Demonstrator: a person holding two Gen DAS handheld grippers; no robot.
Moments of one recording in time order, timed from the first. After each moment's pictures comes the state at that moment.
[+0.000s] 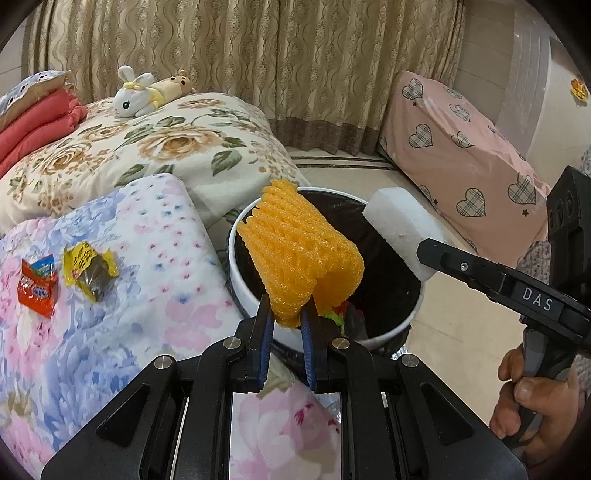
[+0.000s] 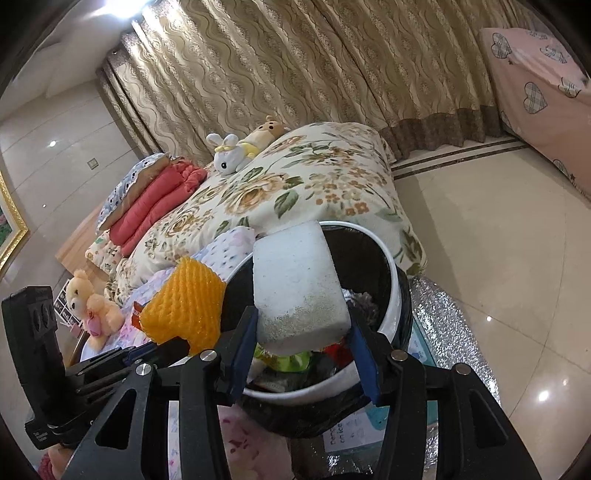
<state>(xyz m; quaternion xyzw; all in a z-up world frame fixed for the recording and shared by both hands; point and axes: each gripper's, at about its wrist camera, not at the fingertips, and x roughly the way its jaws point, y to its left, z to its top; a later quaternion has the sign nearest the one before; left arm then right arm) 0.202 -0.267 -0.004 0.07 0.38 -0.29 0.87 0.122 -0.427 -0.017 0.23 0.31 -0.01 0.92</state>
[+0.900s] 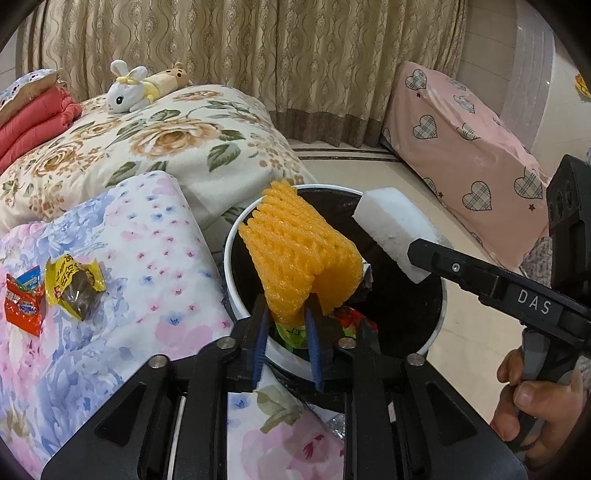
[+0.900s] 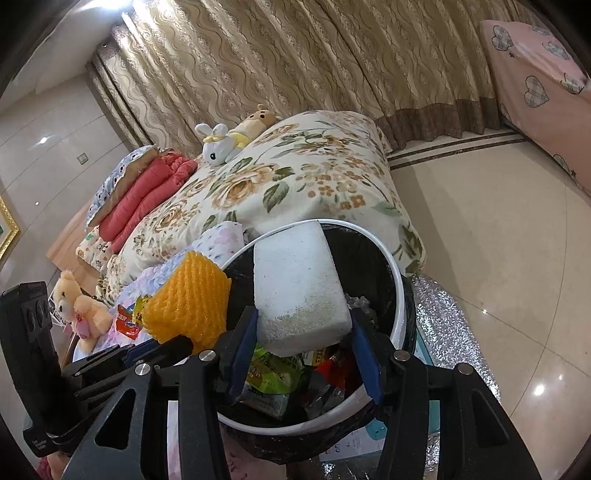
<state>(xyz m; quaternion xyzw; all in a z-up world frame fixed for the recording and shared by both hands) 0.224 -0.283 -0.016 0.08 0.39 -0.29 0.87 0.150 -0.436 -0.029 0.24 0.34 -0.02 0.91</state>
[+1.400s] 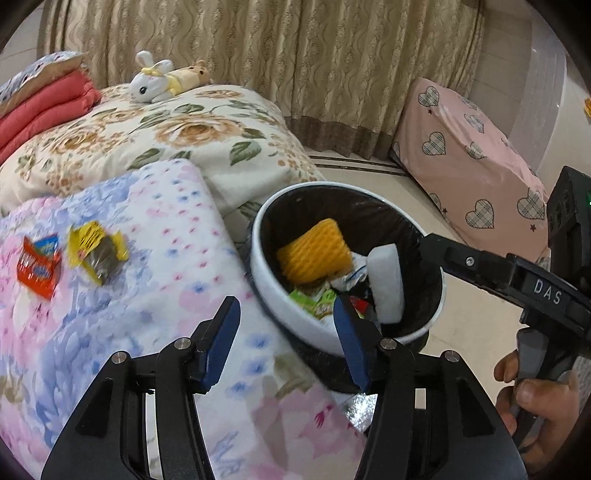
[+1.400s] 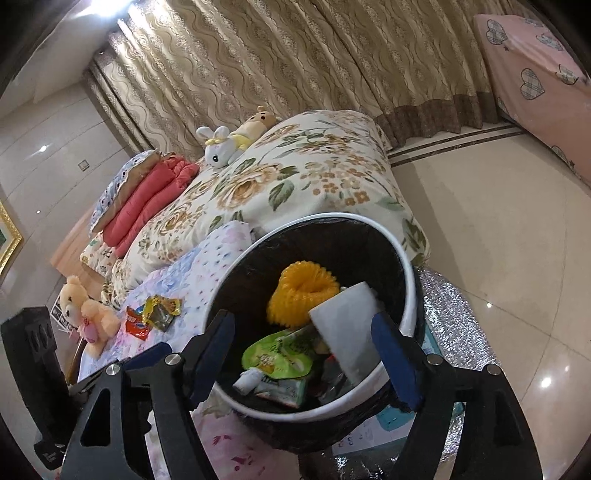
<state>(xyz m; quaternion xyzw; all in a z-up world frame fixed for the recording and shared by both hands) 0.208 -0.245 -0.017 0.04 0.39 -0.27 0.88 0.142 -0.425 -0.025 0.25 0.33 -0.01 0.91</state>
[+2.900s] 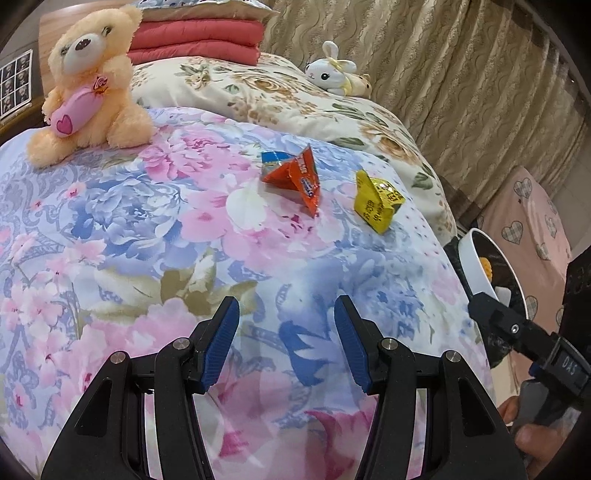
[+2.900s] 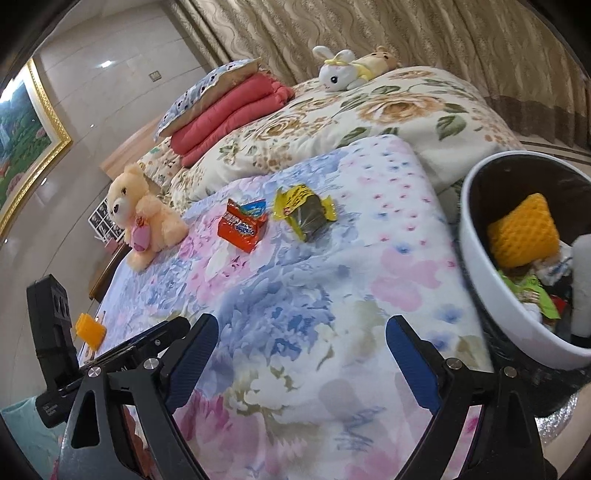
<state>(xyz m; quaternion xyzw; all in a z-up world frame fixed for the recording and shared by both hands) 0.205 -0.007 -0.051 -0.11 0.41 -0.09 0.90 0.184 -0.226 -0.047 0.17 0.40 0.14 0.89</state>
